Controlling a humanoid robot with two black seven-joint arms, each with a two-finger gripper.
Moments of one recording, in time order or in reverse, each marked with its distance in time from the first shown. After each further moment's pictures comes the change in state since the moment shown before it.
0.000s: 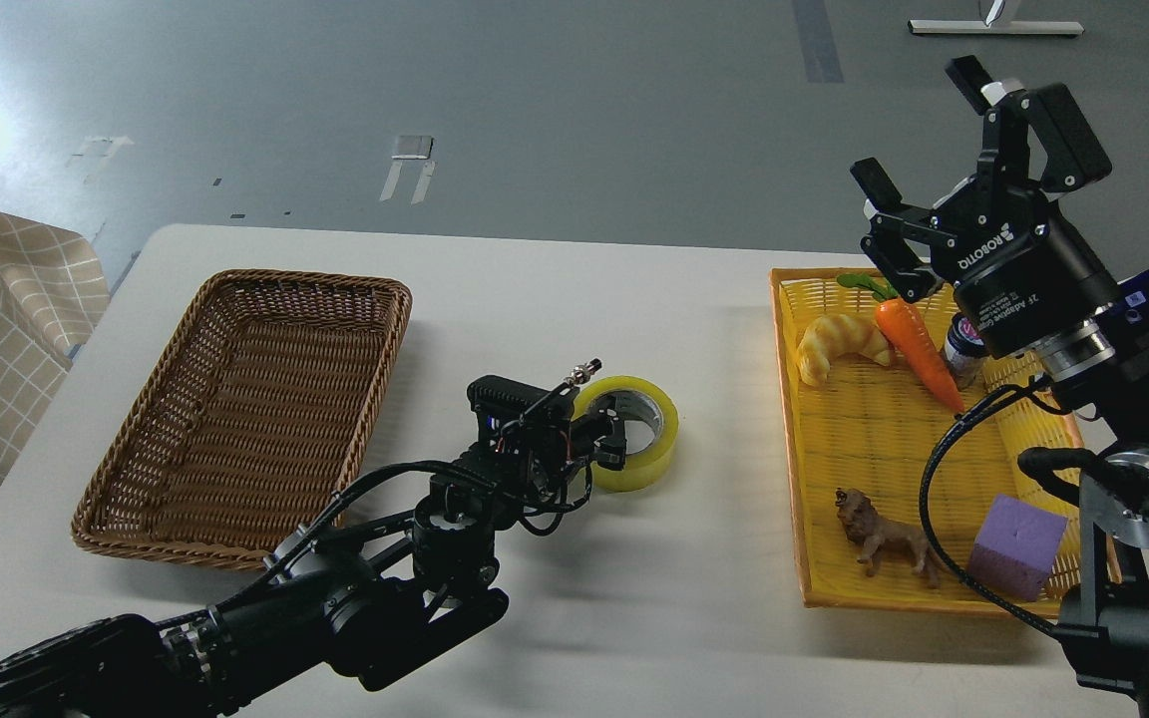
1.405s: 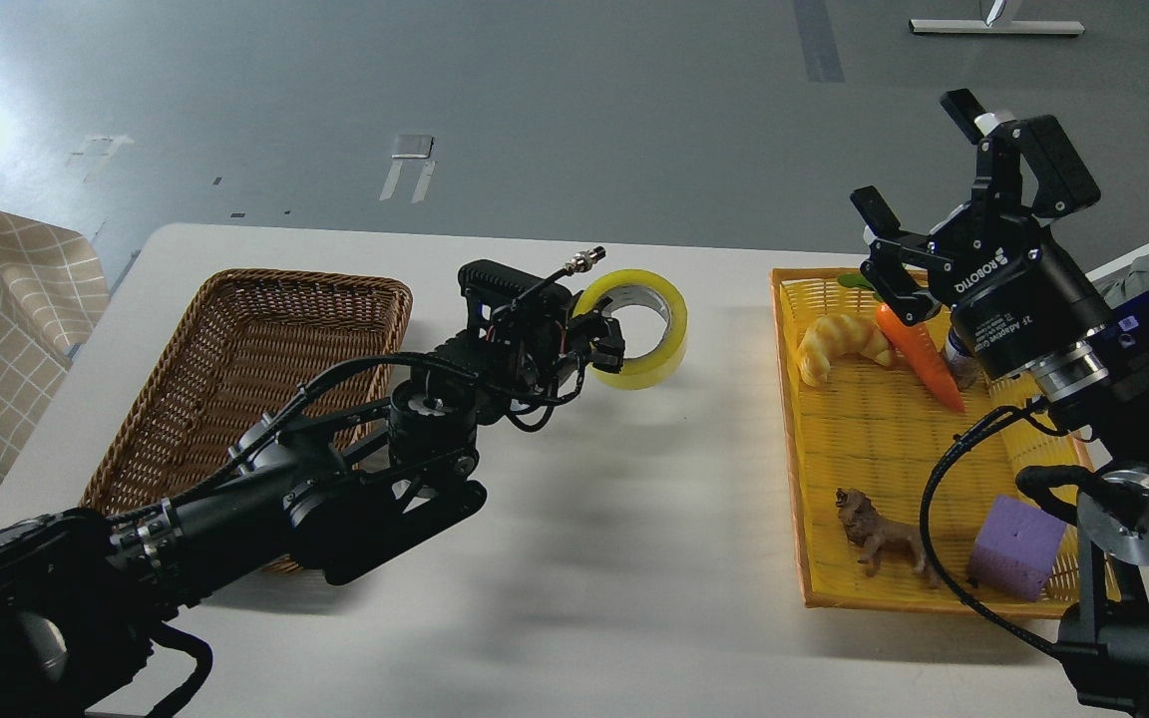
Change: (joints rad) left arm -0.255 0.185 -0.001 -0.159 -0.108 -0.161 0.010; right arm -0.032 0.000 0.000 -0.011 -0.002 -0.005 0.000
